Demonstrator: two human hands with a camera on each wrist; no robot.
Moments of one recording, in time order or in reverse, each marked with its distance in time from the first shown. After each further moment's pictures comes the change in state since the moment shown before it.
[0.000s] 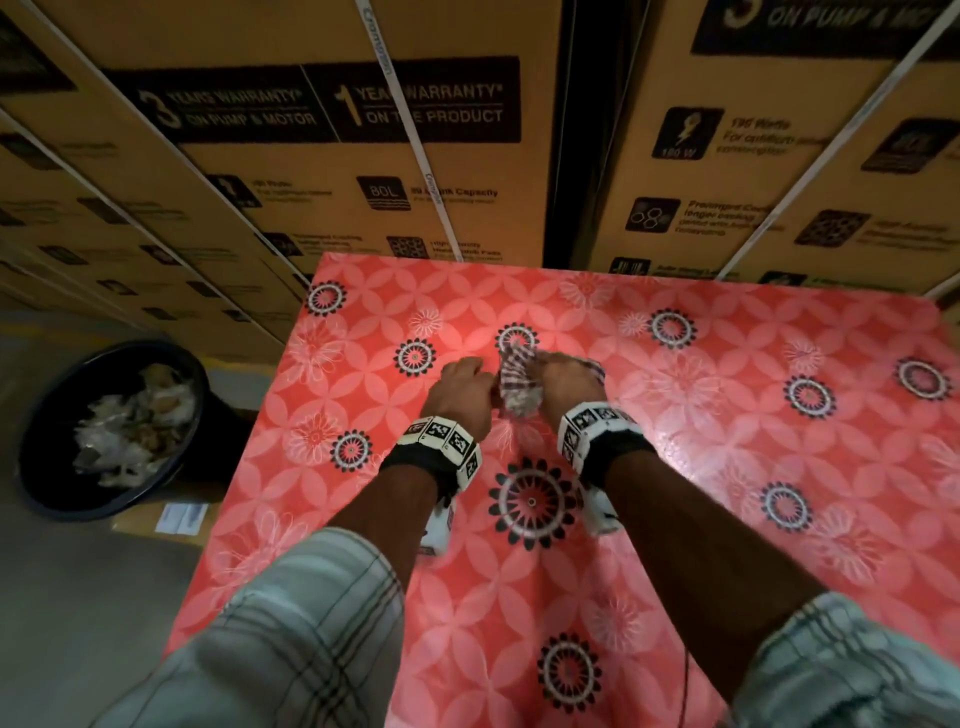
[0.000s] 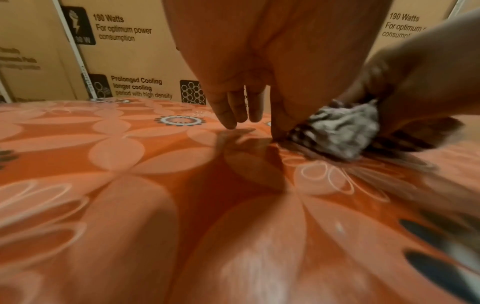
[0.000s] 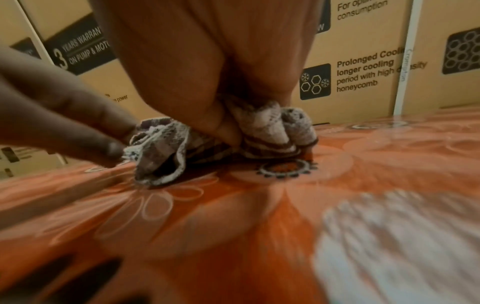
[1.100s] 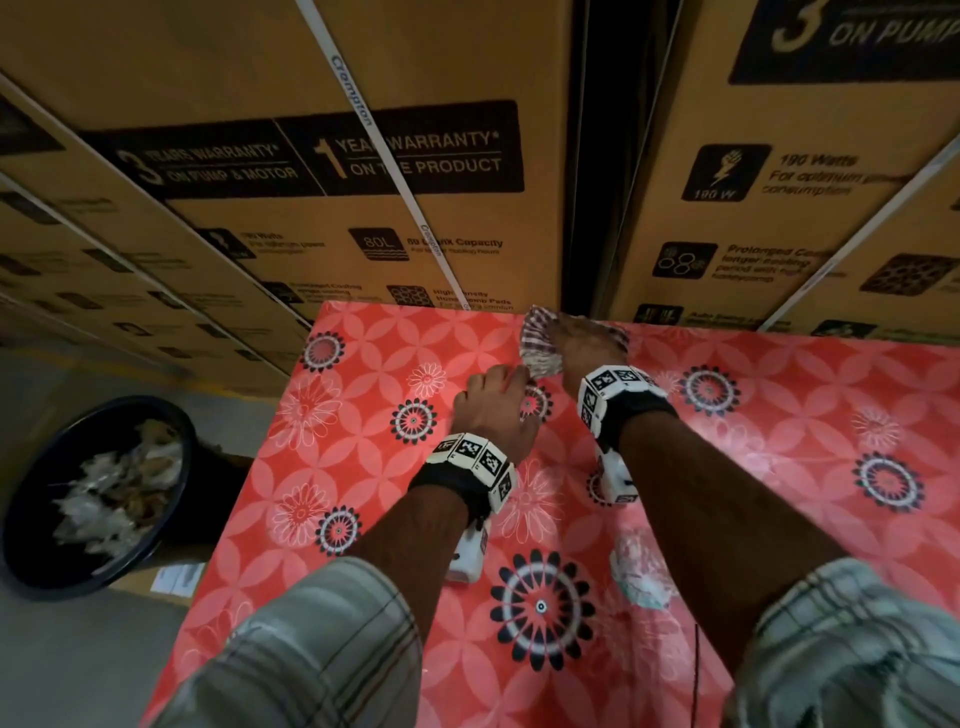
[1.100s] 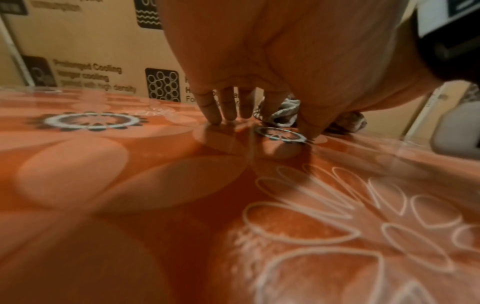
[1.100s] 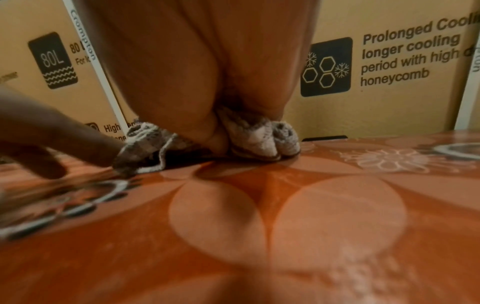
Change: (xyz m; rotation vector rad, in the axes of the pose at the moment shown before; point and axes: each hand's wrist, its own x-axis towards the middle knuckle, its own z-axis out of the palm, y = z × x) left_hand 0.076 0.024 -0.011 0.054 0.092 -0.022; right_hand 0.132 0.053 -0.014 -0.064 0.019 0.005
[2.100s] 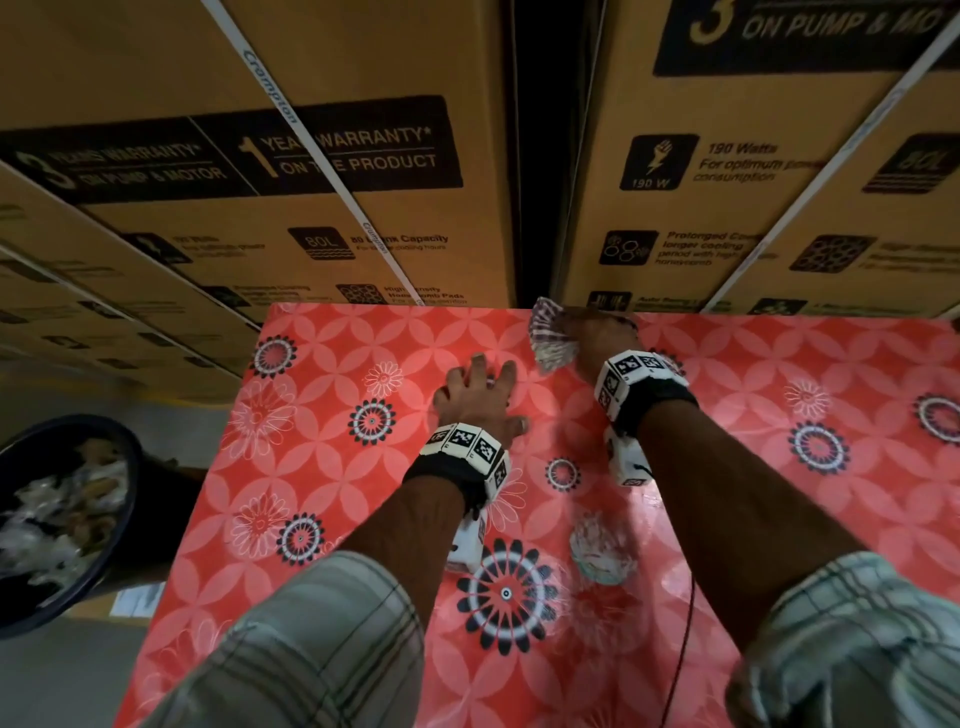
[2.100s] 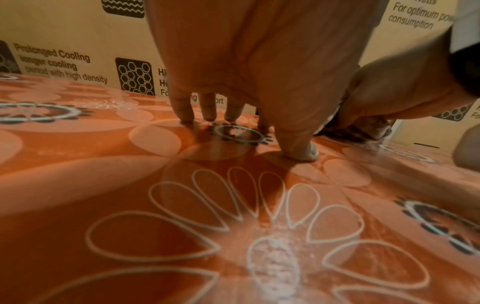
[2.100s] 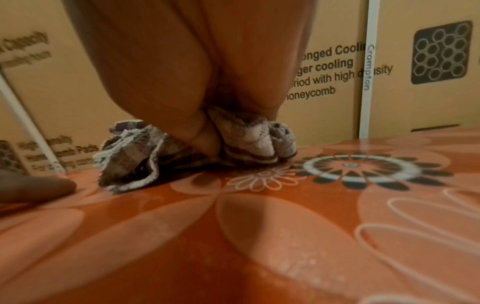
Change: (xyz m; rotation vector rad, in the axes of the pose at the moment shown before) left_hand 0.009 0.027 0.003 0.085 -0.182 -0.024; right_hand -0.031 0.063 -0.020 0.122 0.128 0.031
